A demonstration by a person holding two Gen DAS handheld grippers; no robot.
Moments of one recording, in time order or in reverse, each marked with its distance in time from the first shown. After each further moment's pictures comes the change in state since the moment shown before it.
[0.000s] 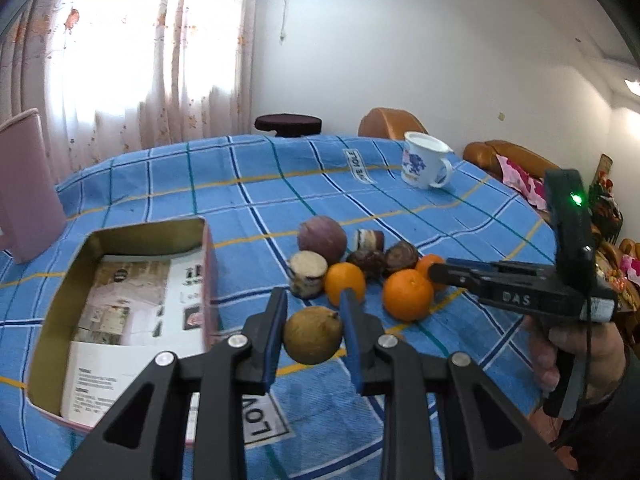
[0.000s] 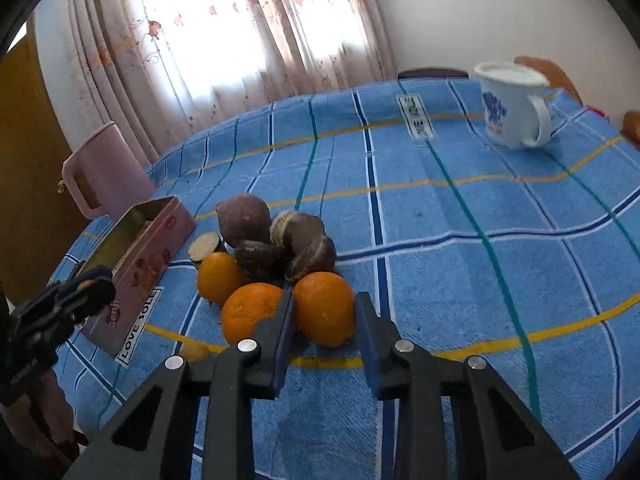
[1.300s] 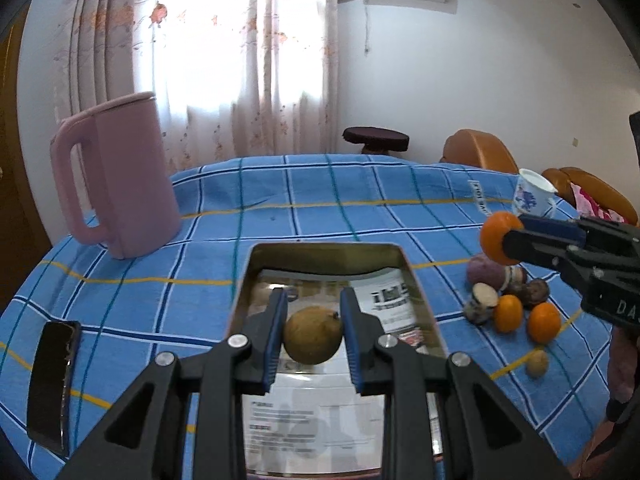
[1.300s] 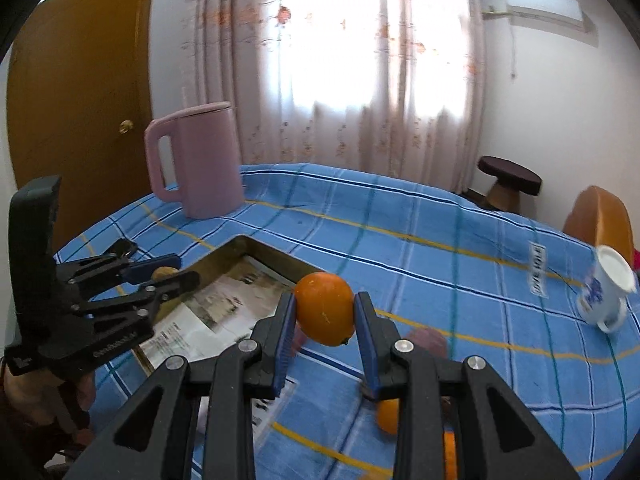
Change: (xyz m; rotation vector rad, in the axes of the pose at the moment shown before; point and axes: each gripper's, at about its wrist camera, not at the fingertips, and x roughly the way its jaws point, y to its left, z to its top) left arm -0.022 0.124 0.009 -0.106 -0.037 0.271; right arm 0.016 0.174 0.059 -0.389 -0.089 0.115
